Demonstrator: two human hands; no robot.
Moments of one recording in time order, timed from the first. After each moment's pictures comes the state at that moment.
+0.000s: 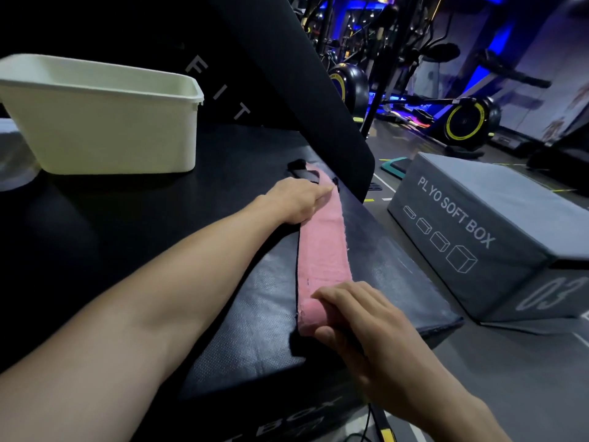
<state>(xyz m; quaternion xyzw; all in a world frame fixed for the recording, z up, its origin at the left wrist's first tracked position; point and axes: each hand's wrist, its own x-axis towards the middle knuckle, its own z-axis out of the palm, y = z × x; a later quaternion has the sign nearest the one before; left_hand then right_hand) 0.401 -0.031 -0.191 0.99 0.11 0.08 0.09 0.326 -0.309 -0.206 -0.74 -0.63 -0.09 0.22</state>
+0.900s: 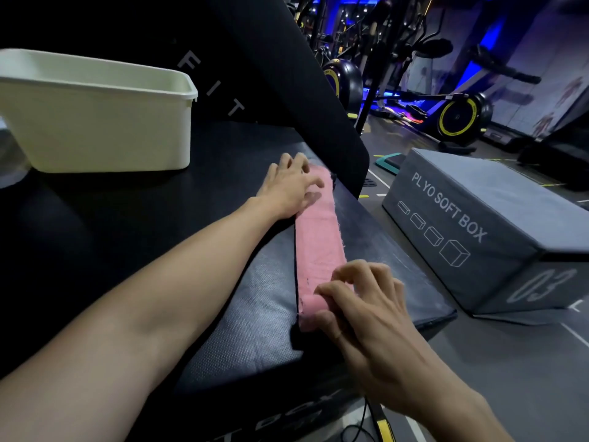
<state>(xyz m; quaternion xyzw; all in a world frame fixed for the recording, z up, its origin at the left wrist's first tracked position) 0.407 -0.021 -0.202 0.97 0.12 0.19 0.06 0.315 -0.308 -0.200 -0.80 -0.56 -0.11 0.17</state>
